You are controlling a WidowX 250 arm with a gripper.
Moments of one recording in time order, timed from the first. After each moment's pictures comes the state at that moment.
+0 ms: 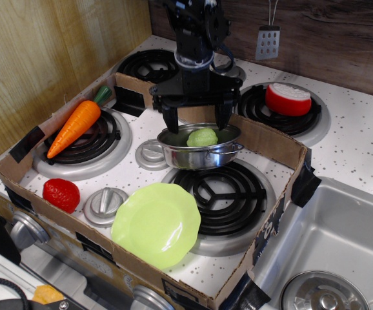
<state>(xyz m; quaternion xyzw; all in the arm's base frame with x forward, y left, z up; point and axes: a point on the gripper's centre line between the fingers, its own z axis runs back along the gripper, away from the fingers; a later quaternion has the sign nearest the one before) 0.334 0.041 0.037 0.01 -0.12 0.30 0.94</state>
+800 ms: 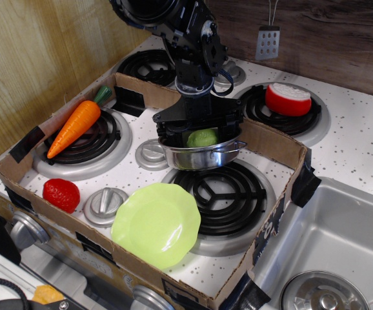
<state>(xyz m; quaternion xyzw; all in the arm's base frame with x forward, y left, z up) 0.324 0.028 0.014 -0.02 -0.12 0.32 0.94</state>
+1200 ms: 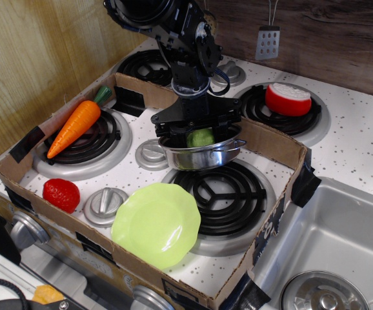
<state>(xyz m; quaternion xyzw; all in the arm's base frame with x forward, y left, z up) 0.324 0.031 0.013 -0.03 -0.12 0.33 0.94</state>
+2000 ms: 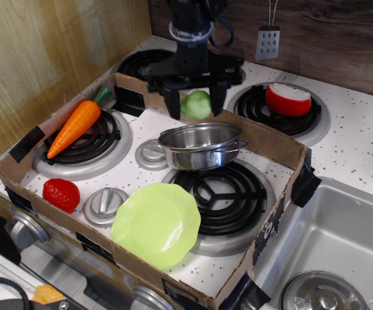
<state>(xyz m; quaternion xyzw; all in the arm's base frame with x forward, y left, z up) 0.319 0.041 0.075 0.01 -0.10 0.31 0.95</state>
